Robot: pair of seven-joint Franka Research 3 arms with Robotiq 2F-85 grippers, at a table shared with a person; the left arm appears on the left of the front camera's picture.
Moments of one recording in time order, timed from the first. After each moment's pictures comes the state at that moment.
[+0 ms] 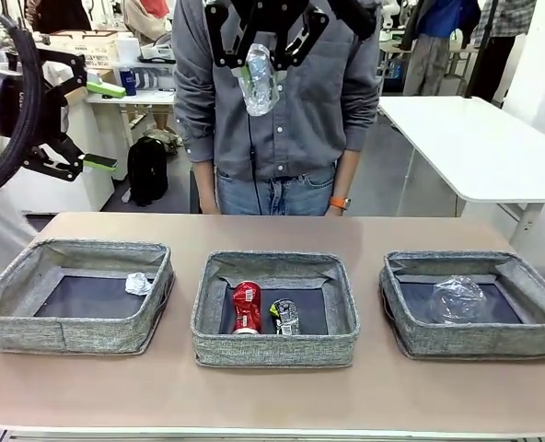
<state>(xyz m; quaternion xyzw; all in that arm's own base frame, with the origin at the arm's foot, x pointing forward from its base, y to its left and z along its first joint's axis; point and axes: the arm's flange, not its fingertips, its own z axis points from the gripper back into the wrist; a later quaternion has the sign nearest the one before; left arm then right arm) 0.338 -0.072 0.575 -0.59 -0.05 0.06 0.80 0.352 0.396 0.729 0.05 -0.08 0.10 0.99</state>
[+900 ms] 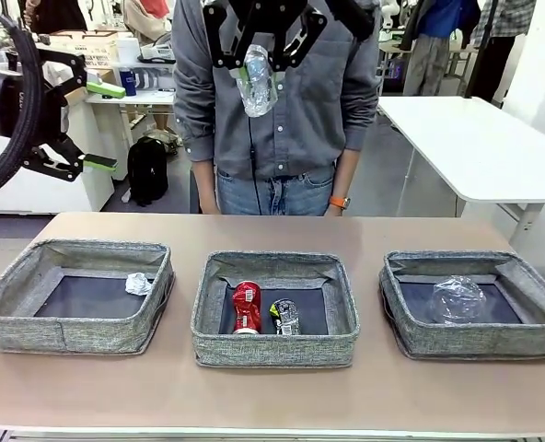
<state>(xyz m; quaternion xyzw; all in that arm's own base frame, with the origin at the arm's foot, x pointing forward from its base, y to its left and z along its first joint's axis) 0.338 -0.072 0.575 -0.59 -0.05 0.06 0.80 0.350 0.397 0.730 0.05 -0.08 0.10 0.99</state>
